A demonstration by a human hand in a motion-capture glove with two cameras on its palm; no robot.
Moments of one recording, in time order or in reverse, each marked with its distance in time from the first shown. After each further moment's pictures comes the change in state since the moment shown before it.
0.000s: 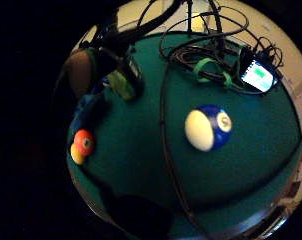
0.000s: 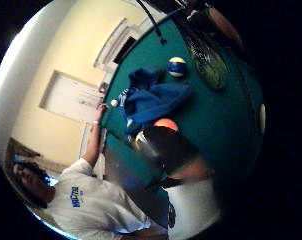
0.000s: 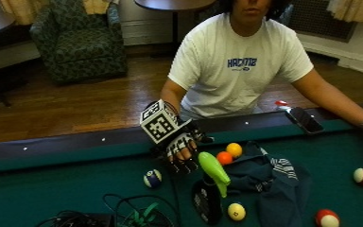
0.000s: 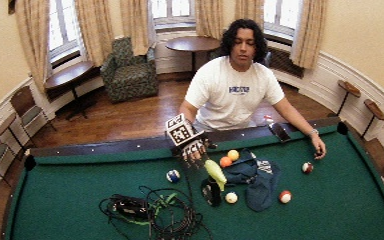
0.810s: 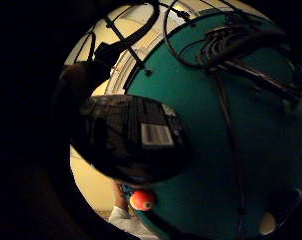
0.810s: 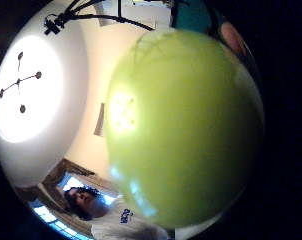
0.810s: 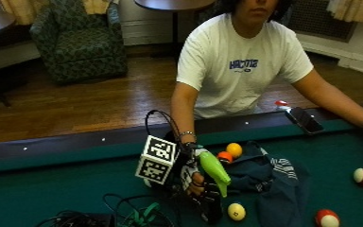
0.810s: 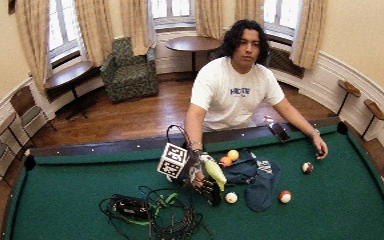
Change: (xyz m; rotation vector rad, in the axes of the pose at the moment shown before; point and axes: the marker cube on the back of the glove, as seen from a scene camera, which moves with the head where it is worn) arm -0.008 -0.120 0.025 0.065 -0.627 0.251
